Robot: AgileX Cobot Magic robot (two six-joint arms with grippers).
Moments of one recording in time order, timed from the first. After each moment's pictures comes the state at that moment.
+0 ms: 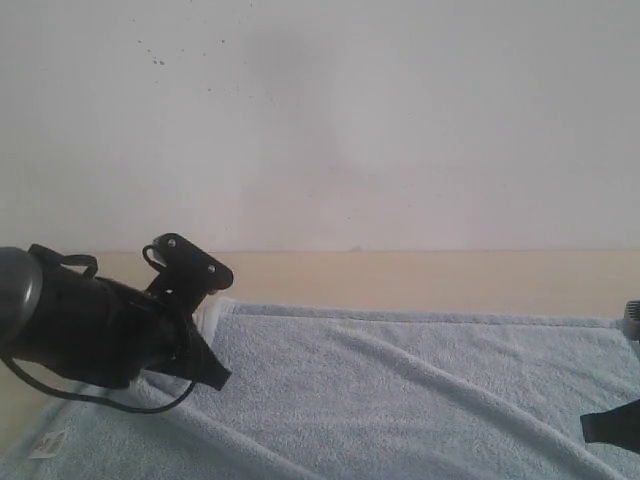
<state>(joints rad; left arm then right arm) -0.55 1.96 -1.02 -1.57 -0.50 1.75 0.09 1.44 -0.51 -0.62 0.15 0.67</state>
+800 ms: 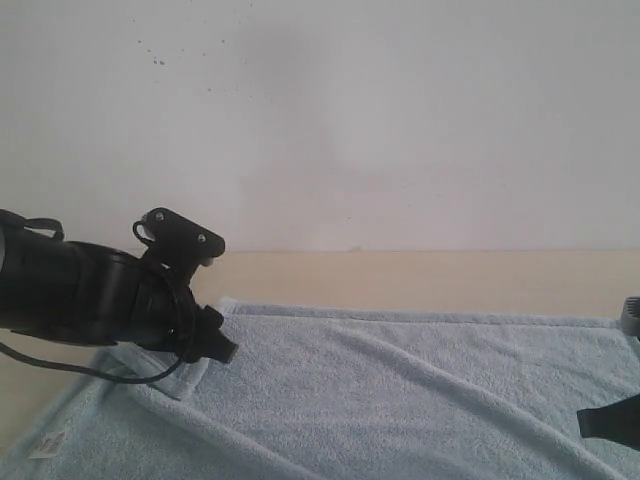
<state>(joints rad) -0.50 1.90 -1.06 -1.74 -0.35 1.87 0.09 1.44 -0.51 -0.61 0.12 0.67</state>
